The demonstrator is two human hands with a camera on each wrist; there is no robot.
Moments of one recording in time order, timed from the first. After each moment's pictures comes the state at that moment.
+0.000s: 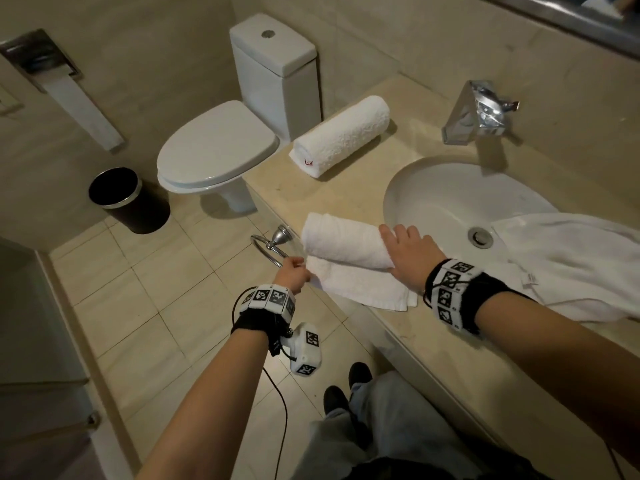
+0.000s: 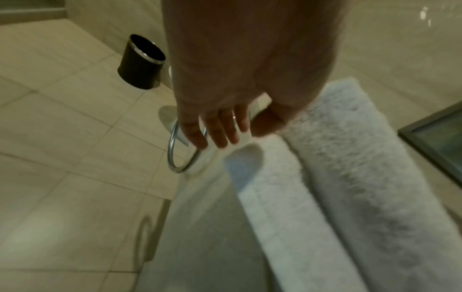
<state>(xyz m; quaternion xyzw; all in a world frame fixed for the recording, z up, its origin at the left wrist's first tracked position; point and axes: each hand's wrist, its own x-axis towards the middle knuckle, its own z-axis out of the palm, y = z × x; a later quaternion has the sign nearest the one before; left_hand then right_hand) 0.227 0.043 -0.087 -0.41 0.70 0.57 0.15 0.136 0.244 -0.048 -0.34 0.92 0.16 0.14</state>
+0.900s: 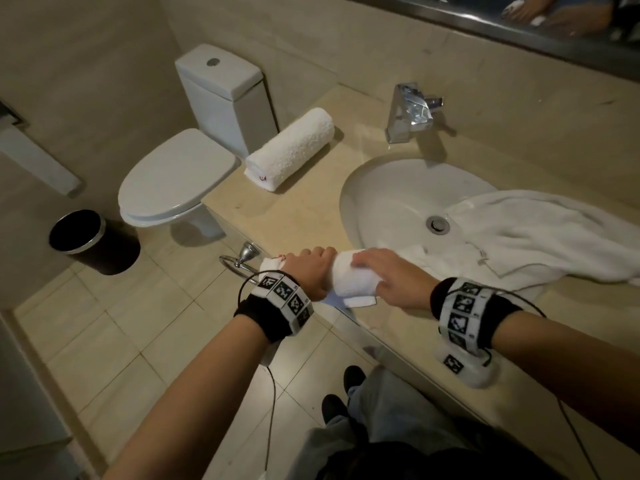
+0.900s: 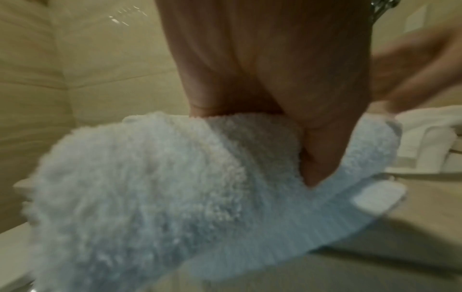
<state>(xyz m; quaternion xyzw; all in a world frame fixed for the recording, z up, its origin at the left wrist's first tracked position) 0.200 0.108 -0.041 0.07 0.97 0.03 0.21 0.173 0.303 -0.029 -0.35 0.89 -0.20 0.22</state>
